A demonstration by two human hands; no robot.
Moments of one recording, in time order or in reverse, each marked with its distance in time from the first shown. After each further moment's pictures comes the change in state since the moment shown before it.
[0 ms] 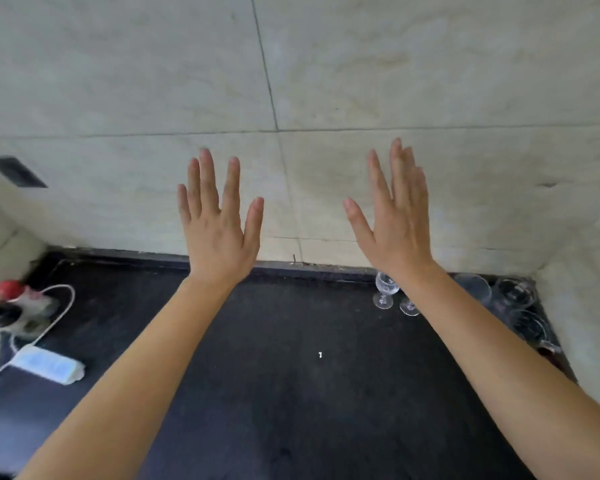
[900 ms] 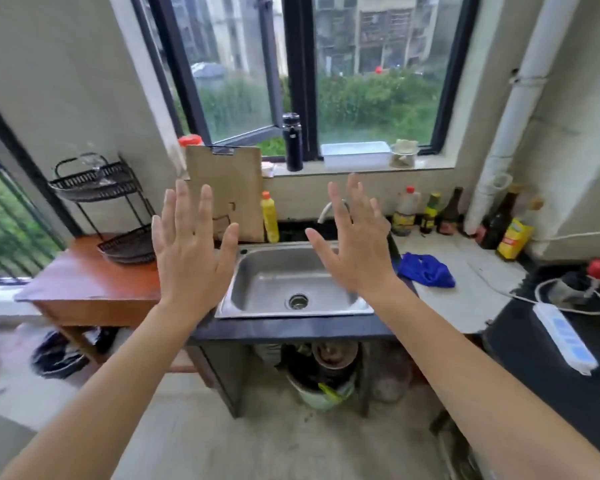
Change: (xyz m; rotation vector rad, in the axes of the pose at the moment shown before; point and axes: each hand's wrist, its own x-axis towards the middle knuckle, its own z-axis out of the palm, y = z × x) left_hand -0.646 -0.257 -0.735 0.986 0.319 -1.150; right_hand -0.409 -0.902 -0.058 0.939 -0.434 -1.163
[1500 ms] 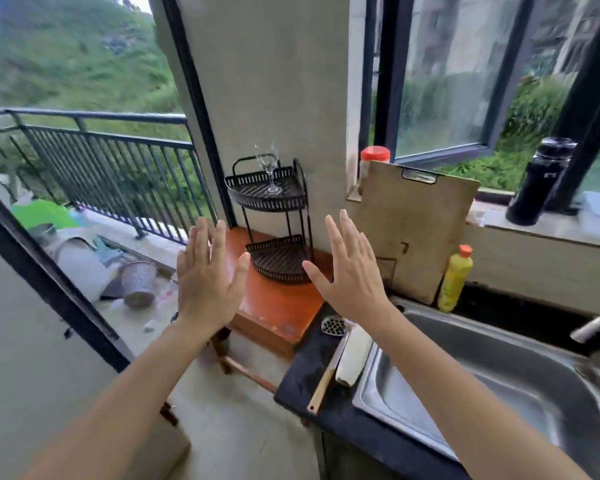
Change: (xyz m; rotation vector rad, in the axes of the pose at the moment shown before) left_hand 0.102 -0.369 0.051 0.269 -0.086 -0.452; right_hand 0.228 -0.223 0.350 0.331 -0.258 -0.309
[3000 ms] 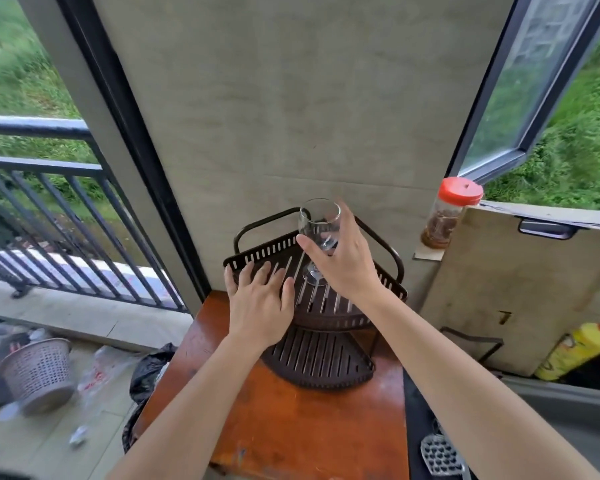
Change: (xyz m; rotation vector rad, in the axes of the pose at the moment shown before) left_hand 0.386 -0.162 0.243 -0.019 -0.355 0.272; right_hand 0.401 0.002 0.244 0.310 0.127 0.497
